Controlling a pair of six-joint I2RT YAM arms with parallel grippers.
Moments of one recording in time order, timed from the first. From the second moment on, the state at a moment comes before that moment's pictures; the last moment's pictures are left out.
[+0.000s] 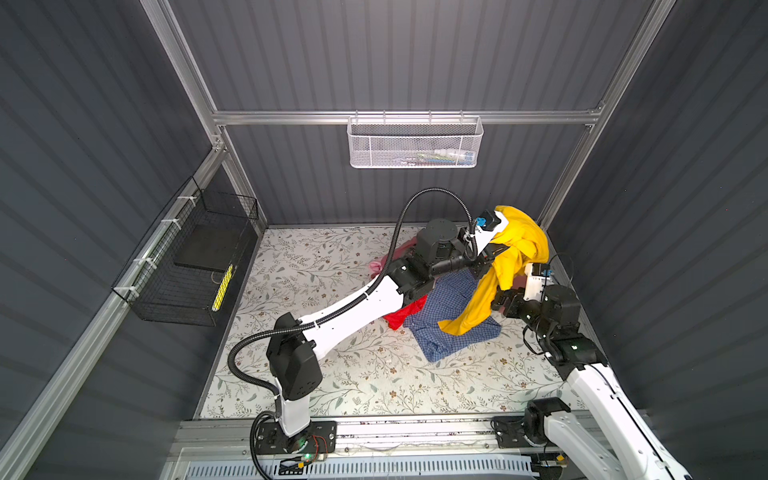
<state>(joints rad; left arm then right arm) -0.98 1.82 1.79 0.01 0.24 0.12 0.11 0.77 0.59 -0.22 -0.13 0.31</state>
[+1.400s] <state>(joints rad) -0.17 1.32 1.42 -0.28 -0.36 0.38 0.11 0.87 0.58 -0.16 -0.25 0.29</state>
